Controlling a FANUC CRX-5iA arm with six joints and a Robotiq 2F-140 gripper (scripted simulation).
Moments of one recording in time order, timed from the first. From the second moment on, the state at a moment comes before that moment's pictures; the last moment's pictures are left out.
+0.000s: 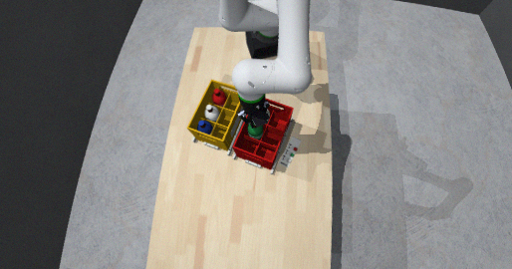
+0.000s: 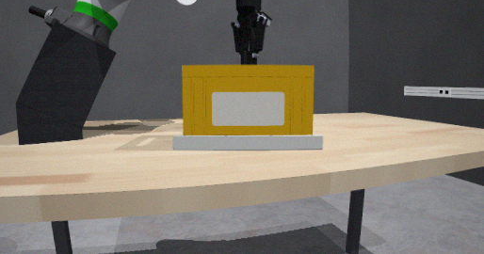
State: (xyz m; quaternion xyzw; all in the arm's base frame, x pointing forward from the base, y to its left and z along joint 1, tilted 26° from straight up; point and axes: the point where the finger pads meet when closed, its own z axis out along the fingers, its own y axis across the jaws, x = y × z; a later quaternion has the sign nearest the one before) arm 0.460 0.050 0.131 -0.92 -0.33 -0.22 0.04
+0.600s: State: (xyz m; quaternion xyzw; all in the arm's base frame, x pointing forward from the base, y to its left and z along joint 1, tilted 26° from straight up) arm 0.463 0.052 0.124 -0.92 -0.33 -0.22 0.04
